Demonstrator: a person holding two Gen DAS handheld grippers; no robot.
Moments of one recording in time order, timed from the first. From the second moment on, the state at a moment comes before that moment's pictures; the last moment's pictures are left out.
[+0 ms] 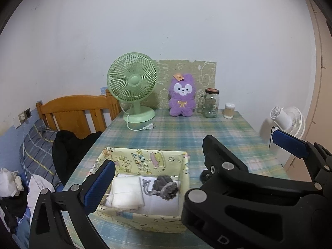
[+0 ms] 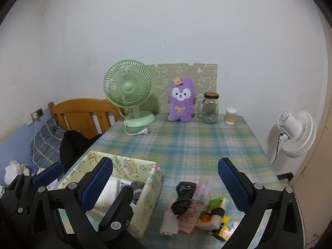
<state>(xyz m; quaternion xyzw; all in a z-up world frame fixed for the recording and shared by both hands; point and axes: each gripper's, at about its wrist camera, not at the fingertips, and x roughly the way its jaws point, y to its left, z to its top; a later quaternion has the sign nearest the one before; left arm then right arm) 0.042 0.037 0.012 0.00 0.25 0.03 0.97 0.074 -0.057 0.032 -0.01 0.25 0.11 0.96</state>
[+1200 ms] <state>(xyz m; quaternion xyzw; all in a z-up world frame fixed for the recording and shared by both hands) 0.013 -0.051 -0.006 0.01 0.23 -0.04 0.97 0.030 -0.148 0.021 -0.02 0.22 0.04 0.97</state>
